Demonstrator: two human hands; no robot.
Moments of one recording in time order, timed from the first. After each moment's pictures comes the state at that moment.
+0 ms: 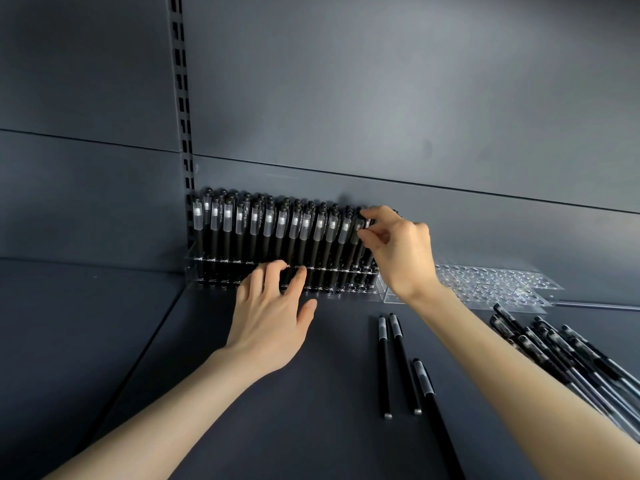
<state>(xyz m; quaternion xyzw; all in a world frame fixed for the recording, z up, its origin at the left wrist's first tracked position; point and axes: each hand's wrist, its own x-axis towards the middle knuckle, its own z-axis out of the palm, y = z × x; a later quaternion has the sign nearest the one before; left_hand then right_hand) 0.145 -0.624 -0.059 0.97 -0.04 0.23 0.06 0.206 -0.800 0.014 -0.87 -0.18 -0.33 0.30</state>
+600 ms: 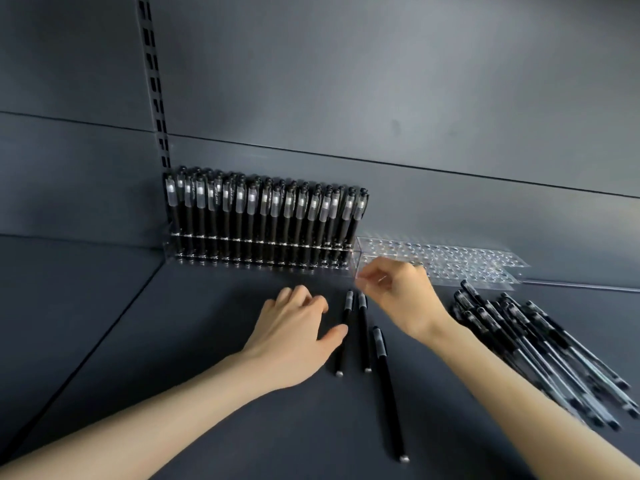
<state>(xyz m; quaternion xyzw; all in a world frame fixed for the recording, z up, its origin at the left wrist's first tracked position) 0.093 -0.693 -0.049 0.98 -0.12 0.07 0.16 0.149 -0.865 -0.024 -0.93 -0.16 -0.14 0.31</state>
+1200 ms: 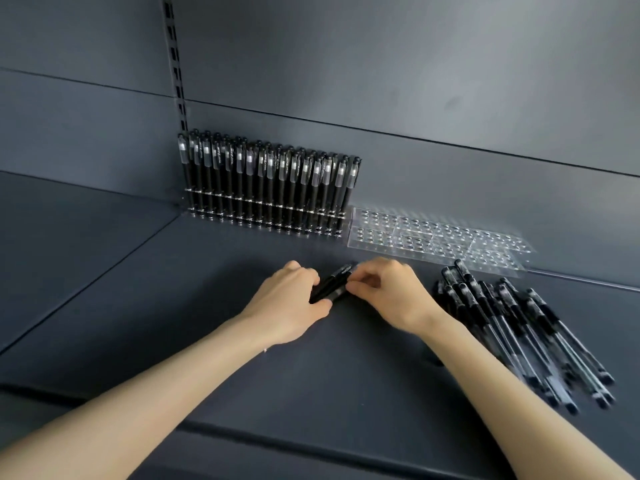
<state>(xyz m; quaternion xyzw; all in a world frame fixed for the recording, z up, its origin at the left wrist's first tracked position) 0.060 -0.747 -0.039 0.97 0.01 0.02 0.24 0.126 -0.906 -0.038 -0.92 -0.26 -0.03 0.30</state>
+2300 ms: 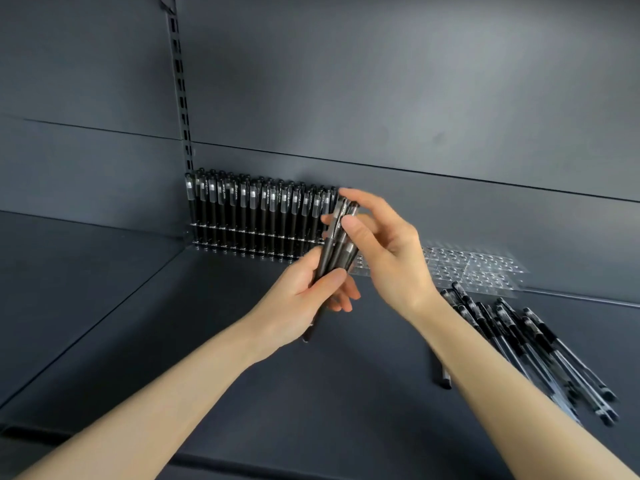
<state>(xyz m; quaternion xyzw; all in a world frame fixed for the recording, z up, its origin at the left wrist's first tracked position) 0.054 -0.739 -0.011 0.74 -0.17 0.09 0.64 0.103 -0.871 0.026 -0.67 -0.38 -0.11 0.63</state>
